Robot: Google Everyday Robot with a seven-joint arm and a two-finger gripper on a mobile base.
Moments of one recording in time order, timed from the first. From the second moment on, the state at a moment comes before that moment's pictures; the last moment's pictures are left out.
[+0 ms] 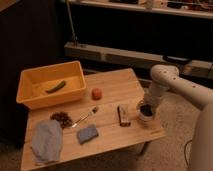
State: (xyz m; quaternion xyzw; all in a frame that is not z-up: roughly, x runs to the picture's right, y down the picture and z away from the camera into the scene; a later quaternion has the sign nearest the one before) arm 0.237 0.133 0.813 -0.36 -0.26 -0.33 0.83
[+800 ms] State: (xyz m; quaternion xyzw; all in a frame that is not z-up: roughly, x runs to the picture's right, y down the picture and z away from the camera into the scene) arm 0.239 0.119 0.804 -0.36 -0.25 -0.35 0.83
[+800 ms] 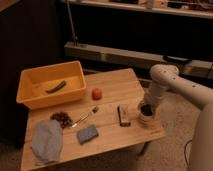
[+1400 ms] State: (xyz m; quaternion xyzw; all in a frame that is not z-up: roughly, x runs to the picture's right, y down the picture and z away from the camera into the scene) arm 0.229 0.041 0.742 -0.32 -0.25 -0.39 0.83
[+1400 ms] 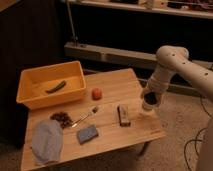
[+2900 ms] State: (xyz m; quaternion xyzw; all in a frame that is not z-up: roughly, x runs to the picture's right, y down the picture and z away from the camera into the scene) arm 0.014 -0.102 0.716 -0.20 -0.33 -0.55 0.74
